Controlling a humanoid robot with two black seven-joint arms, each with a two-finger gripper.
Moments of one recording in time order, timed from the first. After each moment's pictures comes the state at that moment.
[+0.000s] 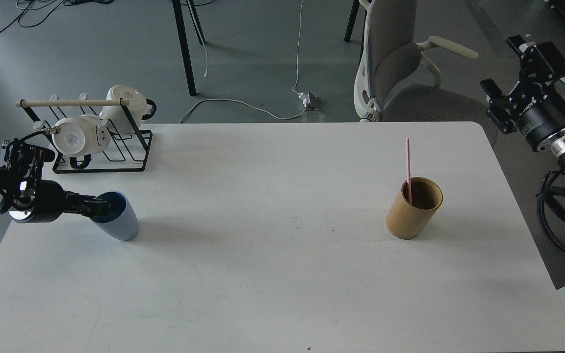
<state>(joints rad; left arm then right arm) -0.96 0.77 0.16 -0.77 1.49 -0.29 -0.49 0.63 -0.73 0.67 1.06 -0.40 0.12 0.49</state>
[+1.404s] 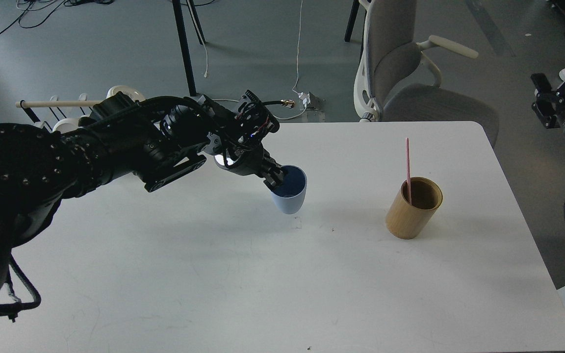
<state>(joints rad) -1.35 -0.02 0.45 -0.55 1.51 -0.33 -0.49 0.62 -0.72 0.78 0.90 -0.39 0.11 0.49</state>
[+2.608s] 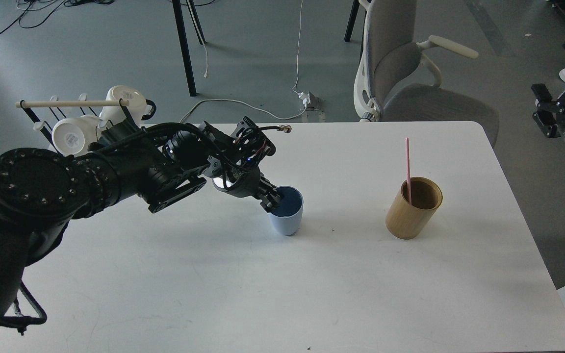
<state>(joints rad) -1.27 -0.04 0.44 -0.53 1.51 -0.34 -0.49 0.58 -0.73 0.78 0.90 -0.39 0.11 0.49</state>
